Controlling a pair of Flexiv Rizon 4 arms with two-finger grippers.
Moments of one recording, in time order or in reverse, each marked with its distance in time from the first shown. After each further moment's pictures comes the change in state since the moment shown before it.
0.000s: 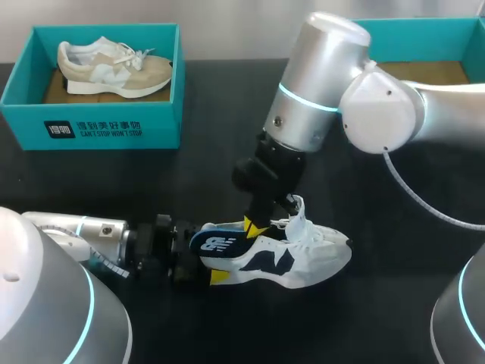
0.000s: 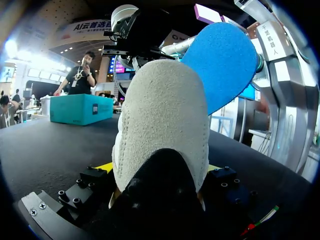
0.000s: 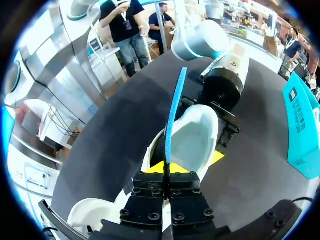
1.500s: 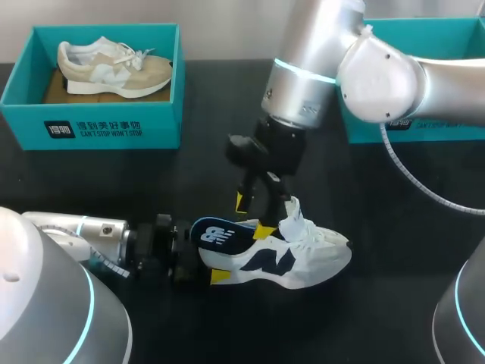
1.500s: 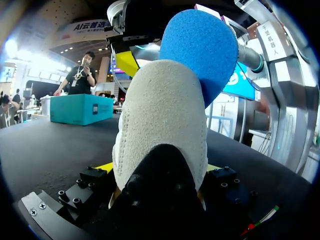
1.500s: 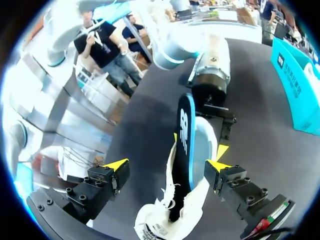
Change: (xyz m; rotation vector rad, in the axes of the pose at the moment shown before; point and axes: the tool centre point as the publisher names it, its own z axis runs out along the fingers) left arm 0.000 0.000 0.000 0.000 -0.001 -0.001; right arm 0.014 0.029 -0.039 -0.037 0.101 0.332
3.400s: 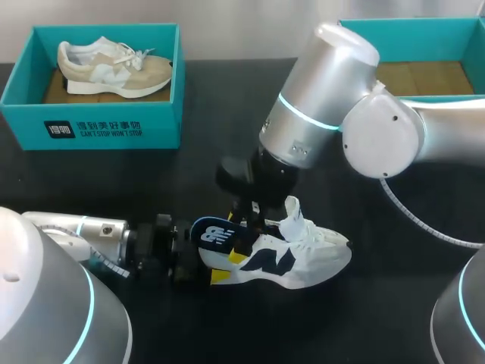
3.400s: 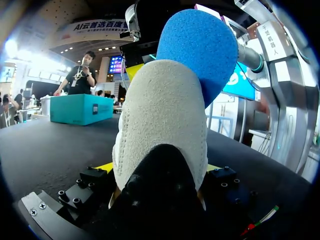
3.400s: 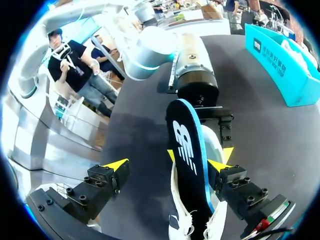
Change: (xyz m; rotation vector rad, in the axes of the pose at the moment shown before) left arm 0.000 0.000 0.000 0.000 0.000 0.000; right arm 0.001 0.015 0.049 -0.097 -0.161 0.227
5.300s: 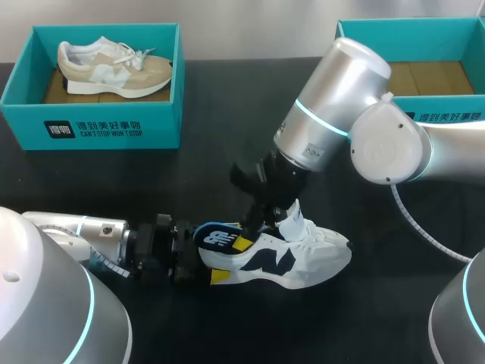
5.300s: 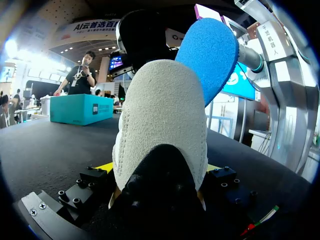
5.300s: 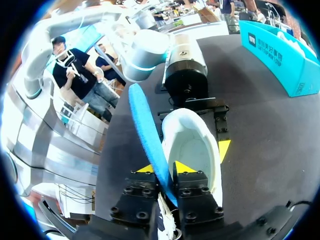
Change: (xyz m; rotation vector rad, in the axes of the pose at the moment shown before) left arm 0.000 0.000 0.000 0.000 0.000 0.000; right arm -0.020 -0.017 0.011 -0.075 0.062 0.017
